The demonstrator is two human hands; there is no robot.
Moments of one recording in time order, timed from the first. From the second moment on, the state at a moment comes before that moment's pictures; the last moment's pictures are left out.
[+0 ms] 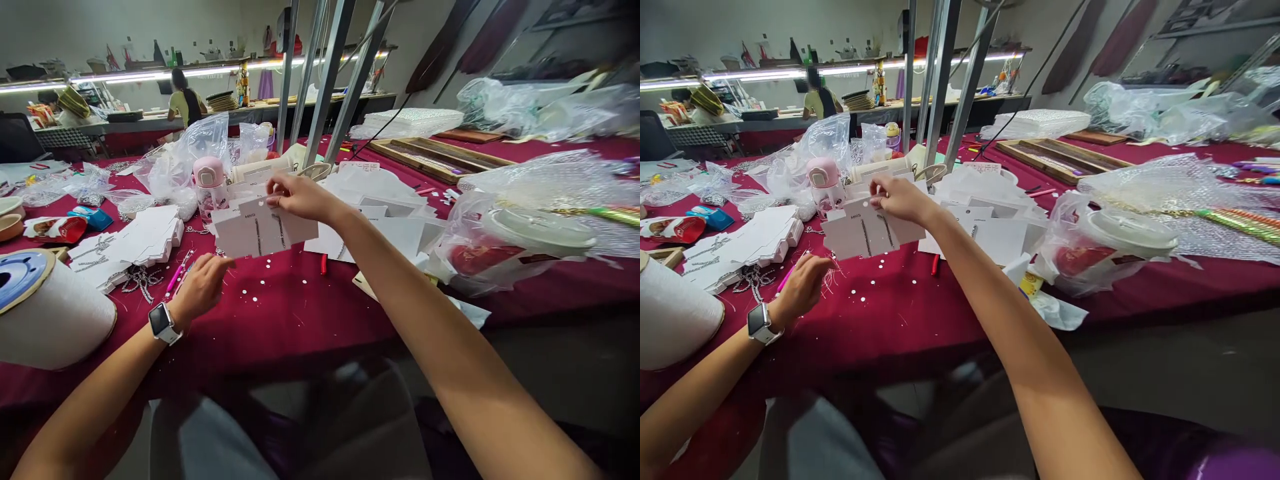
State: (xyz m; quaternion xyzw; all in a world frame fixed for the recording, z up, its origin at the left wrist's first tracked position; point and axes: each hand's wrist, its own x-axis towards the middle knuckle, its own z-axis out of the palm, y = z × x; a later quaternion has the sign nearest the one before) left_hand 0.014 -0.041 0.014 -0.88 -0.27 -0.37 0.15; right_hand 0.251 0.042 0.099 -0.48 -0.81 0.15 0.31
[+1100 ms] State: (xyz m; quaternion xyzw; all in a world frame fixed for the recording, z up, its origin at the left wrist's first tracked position) left_hand 0.018 -0.035 0.021 -0.73 -0.50 -0.42 -0.17; right_hand 0.216 -0.020 0.008 -0.49 -0.73 0.06 0.47
